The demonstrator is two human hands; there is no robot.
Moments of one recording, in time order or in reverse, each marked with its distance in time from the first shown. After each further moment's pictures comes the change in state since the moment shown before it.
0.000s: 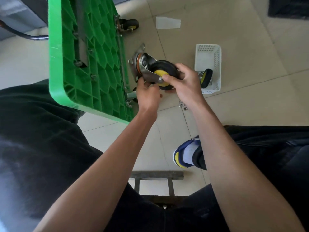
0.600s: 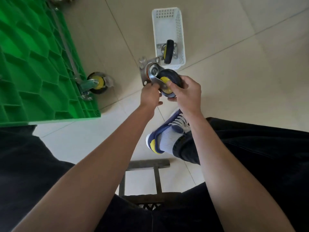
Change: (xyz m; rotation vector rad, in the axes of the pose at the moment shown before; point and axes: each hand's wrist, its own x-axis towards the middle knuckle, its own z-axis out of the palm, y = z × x) left_hand -0.010 -0.108 0.108 0.281 -0.339 -0.358; right_hand -0.048 0.106 -0.114 -0.027 0.402 0.217
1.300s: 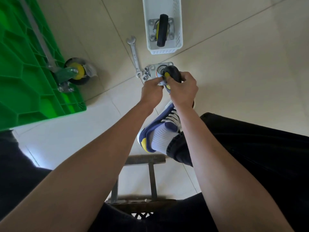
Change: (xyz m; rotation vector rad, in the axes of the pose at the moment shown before) left_hand 0.060 -0.052 0.036 0.281 -0.021 0.057; right_hand 0.047 0.063 0.004 -0.254 0.254 0.147
